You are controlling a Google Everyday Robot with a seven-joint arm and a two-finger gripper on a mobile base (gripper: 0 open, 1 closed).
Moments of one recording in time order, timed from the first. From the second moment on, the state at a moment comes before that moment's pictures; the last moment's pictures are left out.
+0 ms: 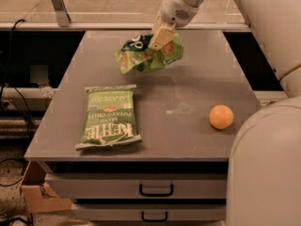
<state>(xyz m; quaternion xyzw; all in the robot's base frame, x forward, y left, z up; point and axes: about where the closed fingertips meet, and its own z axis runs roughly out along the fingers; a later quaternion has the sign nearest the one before) 0.675 -0.024 0.944 -0.70 0.66 0.08 0.26</state>
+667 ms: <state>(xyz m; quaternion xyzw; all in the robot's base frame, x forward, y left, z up) 0.646 0.048 0.943 -0.69 0.67 0.13 0.25</state>
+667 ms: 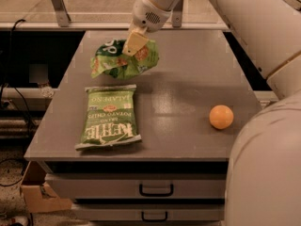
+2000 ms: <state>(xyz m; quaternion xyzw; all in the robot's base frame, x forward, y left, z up) 0.615 0.102 0.914 -0.67 0.69 0.16 0.20</state>
